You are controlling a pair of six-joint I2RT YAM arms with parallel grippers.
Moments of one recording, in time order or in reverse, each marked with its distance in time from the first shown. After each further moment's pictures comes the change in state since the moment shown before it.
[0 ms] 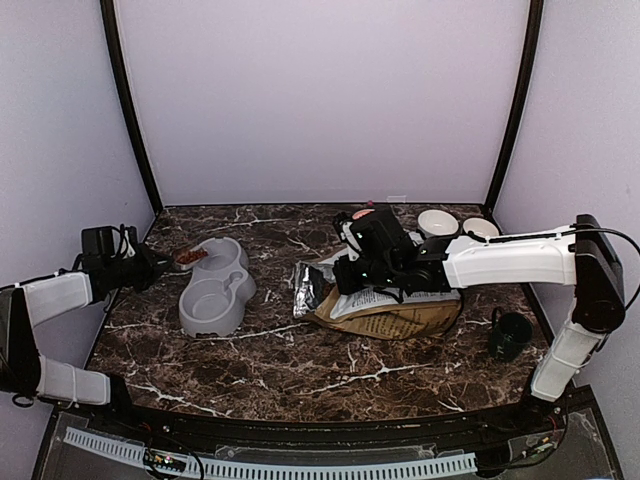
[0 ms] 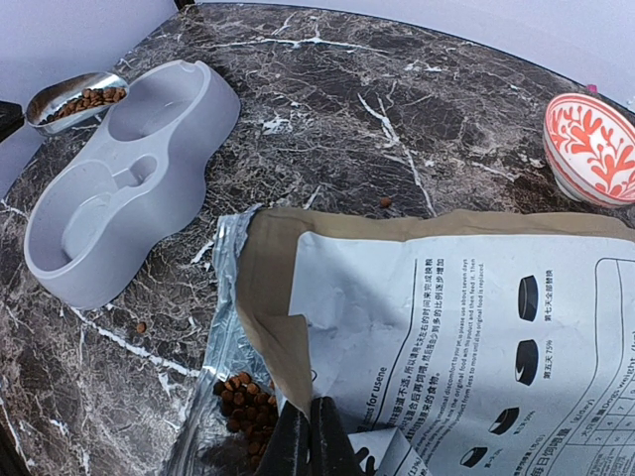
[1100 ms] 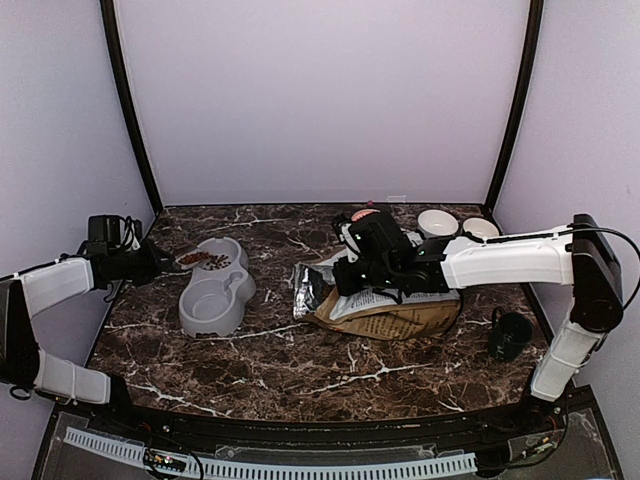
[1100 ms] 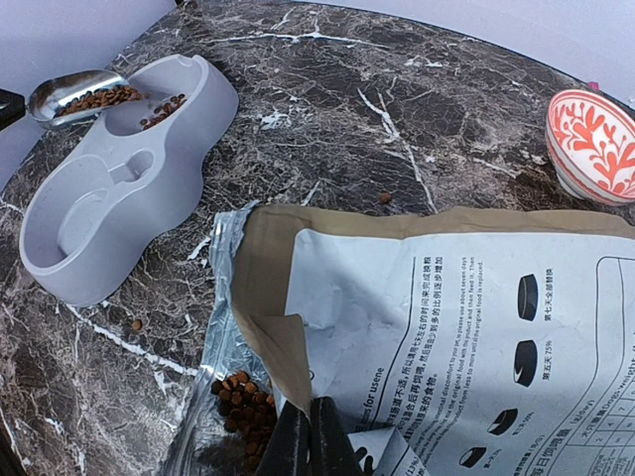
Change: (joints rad) left arm -0.060 0.044 0.115 -0.165 -0.119 0.116; right arm 0.000 0.011 0.000 0.002 0.000 -0.003
